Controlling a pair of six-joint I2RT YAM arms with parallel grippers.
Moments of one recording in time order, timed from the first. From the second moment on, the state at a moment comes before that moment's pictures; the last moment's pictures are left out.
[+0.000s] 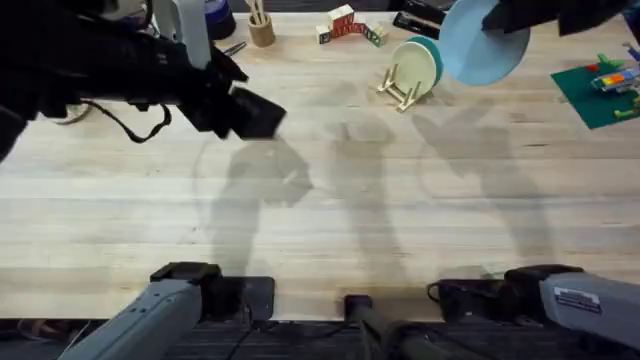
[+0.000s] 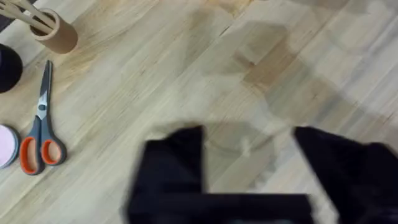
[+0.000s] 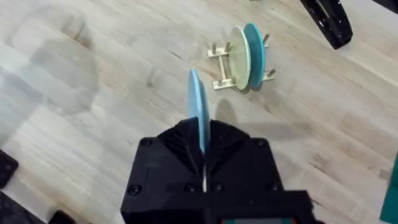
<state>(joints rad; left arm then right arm) -0.03 1.09 1.16 -1.03 0.50 0.61 0.10 1.36 1.65 -1.22 -0.30 -0.35</state>
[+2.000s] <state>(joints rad) -0.03 1.09 1.16 -1.06 0.50 0.62 0.18 1.73 1.88 -1.15 -0.10 -0.53</state>
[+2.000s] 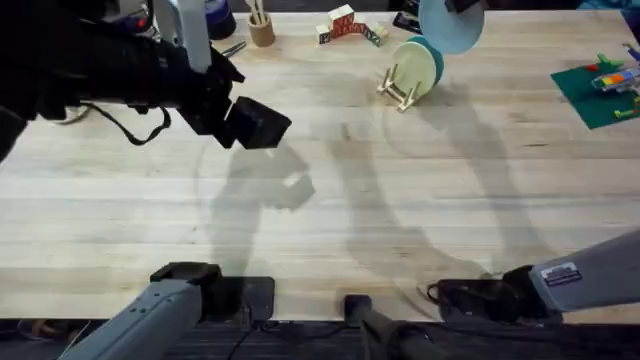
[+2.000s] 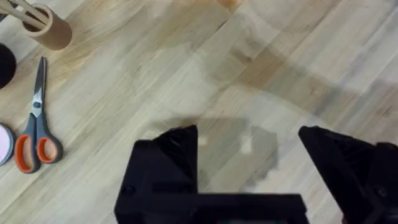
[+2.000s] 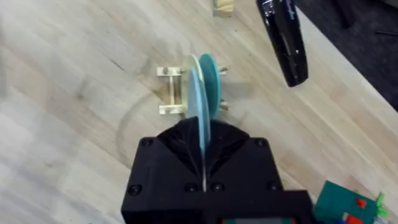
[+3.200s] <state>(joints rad) -0.03 1.09 1.16 -1.06 0.50 0.62 0.21 1.93 1.88 -1.13 -0.13 -0.56</state>
